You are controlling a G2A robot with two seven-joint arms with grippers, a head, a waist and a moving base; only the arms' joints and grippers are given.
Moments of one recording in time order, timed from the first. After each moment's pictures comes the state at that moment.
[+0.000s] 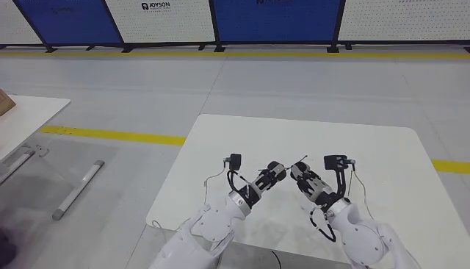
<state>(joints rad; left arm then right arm) 1.47 -1.26 -1.05 -1.67 0.01 -0.15 -0.10 -1.45 -1.28 1.15 -1.78 -0.61 -0.08 0.40</state>
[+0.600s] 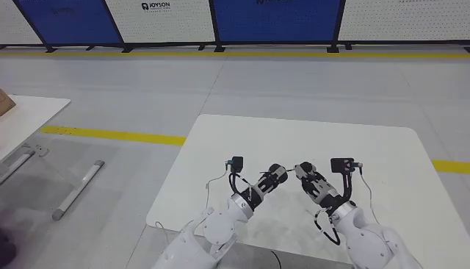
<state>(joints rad) 1.47 -1.27 -1.03 -1.67 0.03 -0.14 -0.06 -1.49 -1.27 1.19 -1.81 -0.62 -0.10 0.37</state>
